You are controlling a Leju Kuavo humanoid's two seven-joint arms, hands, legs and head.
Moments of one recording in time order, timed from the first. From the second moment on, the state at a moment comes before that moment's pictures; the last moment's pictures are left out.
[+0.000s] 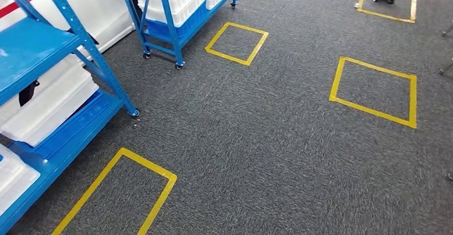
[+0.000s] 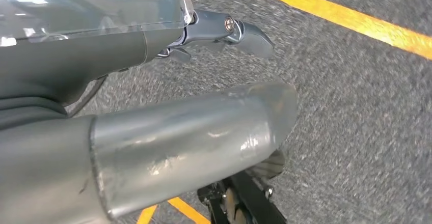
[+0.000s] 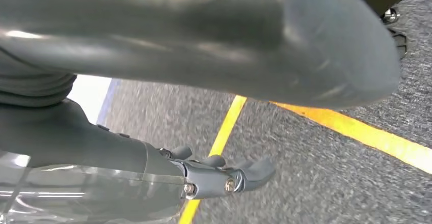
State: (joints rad) left arm -0.05 -0.12 1.42 -0.25 -1.23 0.01 -0.34; right arm 0.01 0.19 -1.26 -0.28 1.22 -0.05 -0.11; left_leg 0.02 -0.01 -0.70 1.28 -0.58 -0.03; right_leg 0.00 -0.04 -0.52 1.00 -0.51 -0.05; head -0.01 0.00
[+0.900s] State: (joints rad) left arm -0.04 -0.11 1.42 -0.25 -1.23 0.01 -0.33; right arm 0.00 0.20 -1.28 -0.28 1.25 -0.05 -0.12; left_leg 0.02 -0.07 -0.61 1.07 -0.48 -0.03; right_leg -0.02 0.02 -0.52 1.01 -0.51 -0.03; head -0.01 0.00
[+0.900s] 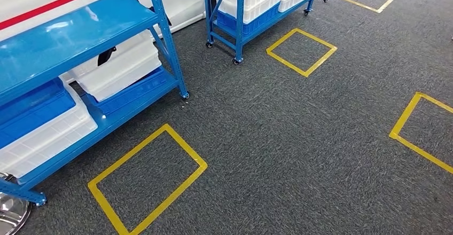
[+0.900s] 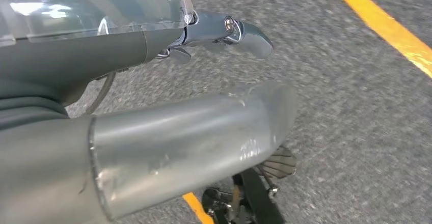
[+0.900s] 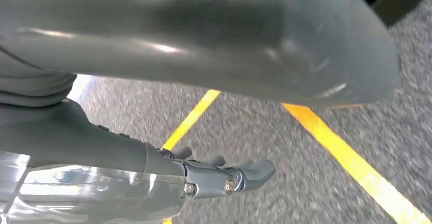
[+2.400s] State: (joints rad) left arm -0.05 -0.13 1.42 -0.25 -1.25 0.02 -0.34; right arm -0.03 0.20 -1.33 -0.28 1.30 -0.06 -0.10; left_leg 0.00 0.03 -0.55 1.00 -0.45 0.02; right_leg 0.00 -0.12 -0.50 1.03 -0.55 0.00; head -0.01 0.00
